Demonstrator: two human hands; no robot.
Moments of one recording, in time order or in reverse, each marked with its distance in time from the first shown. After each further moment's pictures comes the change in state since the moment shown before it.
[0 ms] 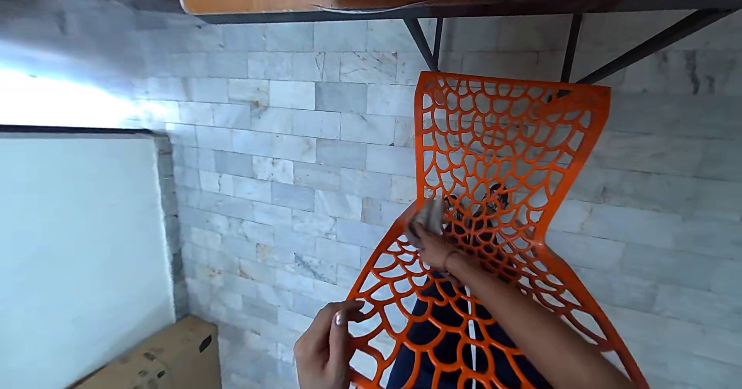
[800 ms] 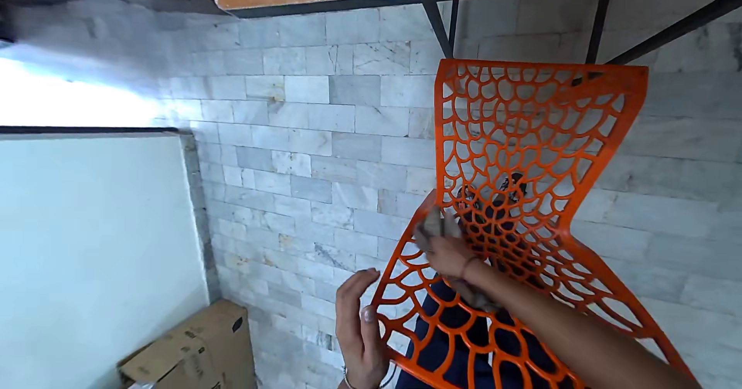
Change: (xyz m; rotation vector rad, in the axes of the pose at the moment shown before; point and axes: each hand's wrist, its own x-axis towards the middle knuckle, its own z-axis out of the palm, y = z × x) left_hand 0.001 -0.013 0.002 0.003 0.105 0.132; right_hand -0.056 -0.060 0.000 -0.099 -0.062 0.038
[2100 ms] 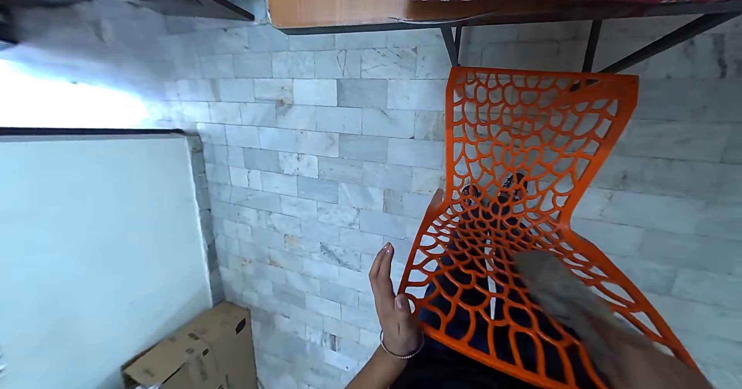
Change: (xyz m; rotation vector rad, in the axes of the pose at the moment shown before) left_hand 0.002 0.002 0.005 -0.070 0.036 0.003; right_hand -0.235 0.076 0.048 -0.166 0.367 0.429
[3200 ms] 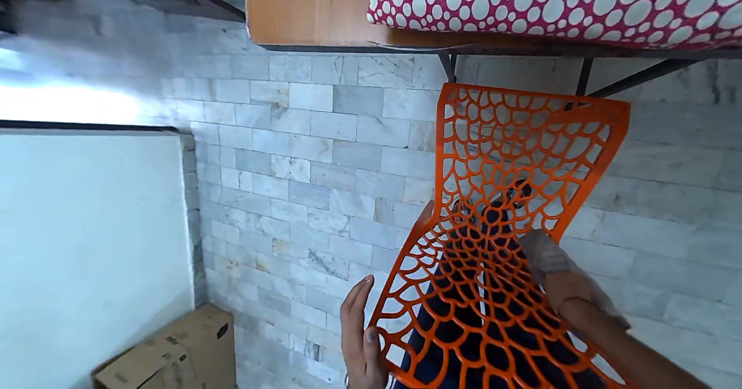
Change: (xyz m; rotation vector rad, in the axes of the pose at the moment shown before) left_hand 0.000 0.005 -0.002 0.139 -0.038 -0.021; right_hand 0.190 0.005 -0.007 -0.353 -0.359 0.222
